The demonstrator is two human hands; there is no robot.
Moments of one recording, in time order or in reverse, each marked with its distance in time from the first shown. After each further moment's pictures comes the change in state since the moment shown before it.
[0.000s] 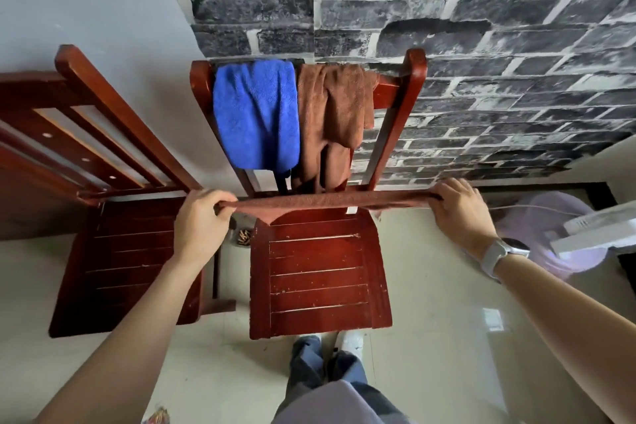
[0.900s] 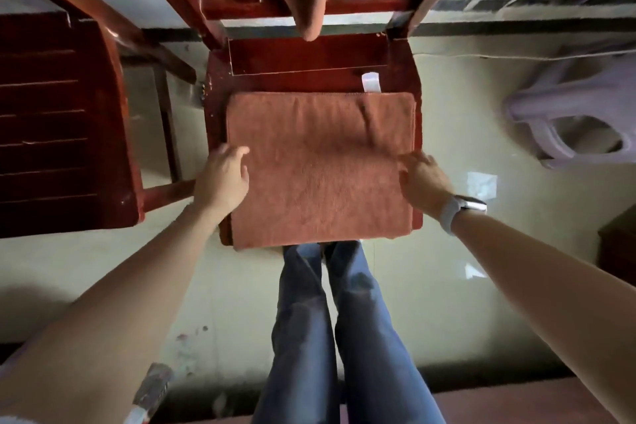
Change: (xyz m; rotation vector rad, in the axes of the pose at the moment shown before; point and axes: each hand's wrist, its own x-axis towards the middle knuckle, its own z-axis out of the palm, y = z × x) left_hand -0.105 -0.161 0.262 0.203 -0.604 -0.172; right_hand -0.082 0.033 0.309 0.063 -0.694 0.267
